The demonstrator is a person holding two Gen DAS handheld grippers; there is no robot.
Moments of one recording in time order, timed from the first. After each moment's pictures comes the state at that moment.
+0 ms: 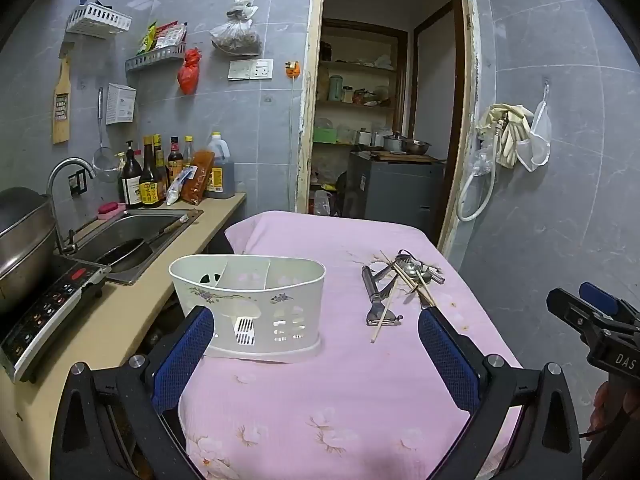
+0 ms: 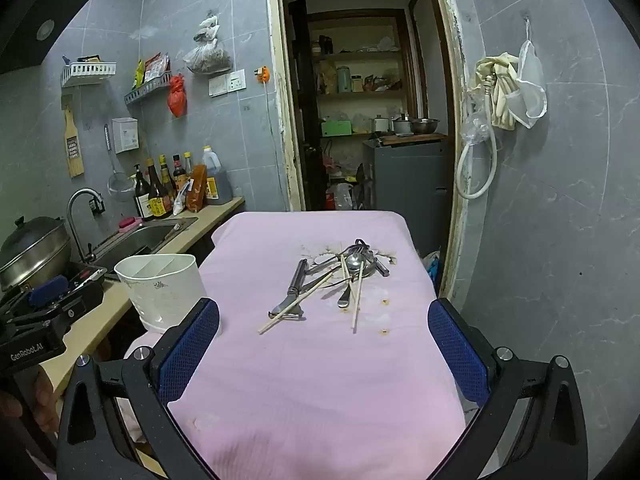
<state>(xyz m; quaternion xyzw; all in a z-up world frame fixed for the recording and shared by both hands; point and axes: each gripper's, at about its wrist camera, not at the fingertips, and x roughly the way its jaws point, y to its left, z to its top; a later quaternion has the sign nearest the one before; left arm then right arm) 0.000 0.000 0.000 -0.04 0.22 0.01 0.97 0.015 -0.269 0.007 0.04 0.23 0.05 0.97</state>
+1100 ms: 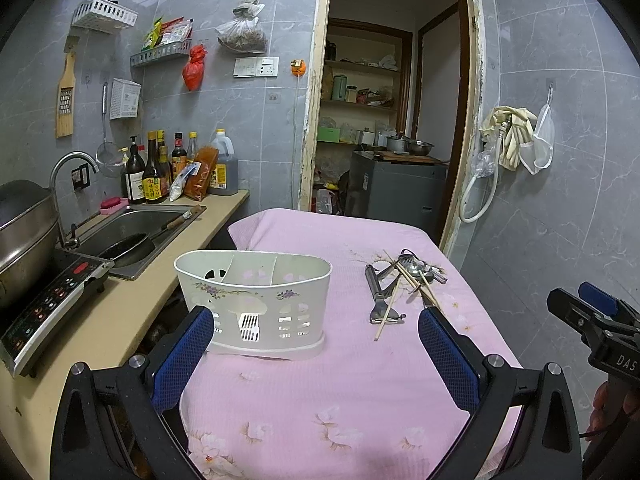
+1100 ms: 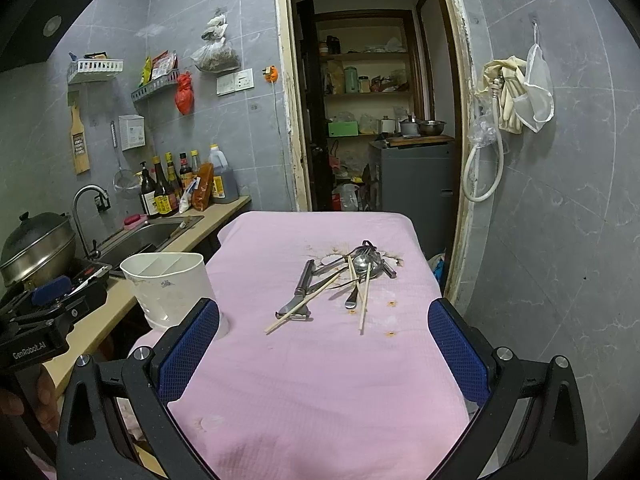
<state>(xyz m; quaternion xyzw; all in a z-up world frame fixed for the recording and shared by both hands) 0.002 0.007 -0.003 -0.04 0.22 0.01 0.97 0.016 -0.261 0.007 0.03 0.22 0.06 0.97</state>
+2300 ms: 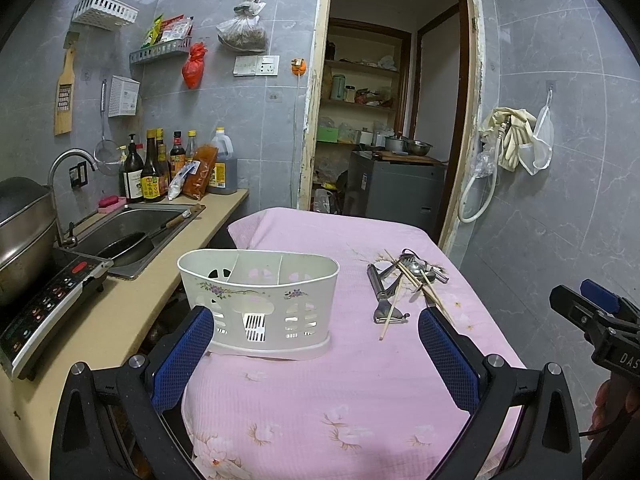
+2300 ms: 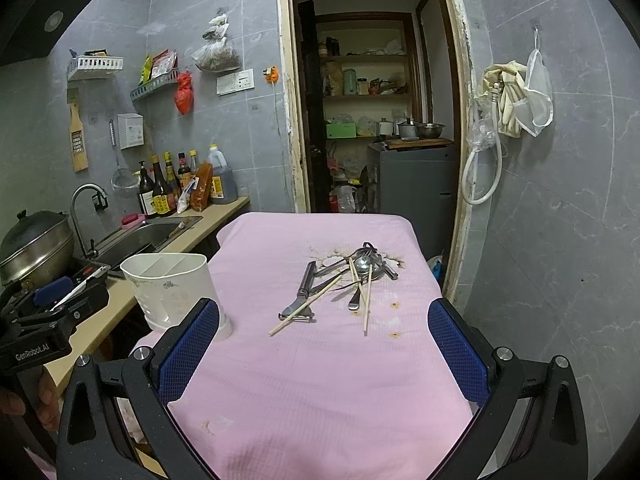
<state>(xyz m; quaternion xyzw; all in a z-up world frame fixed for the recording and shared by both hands) -0.002 0.016 -0.005 -0.05 0.22 0.01 0.97 0.015 -0.261 0.013 0.03 0.22 0.06 0.97</state>
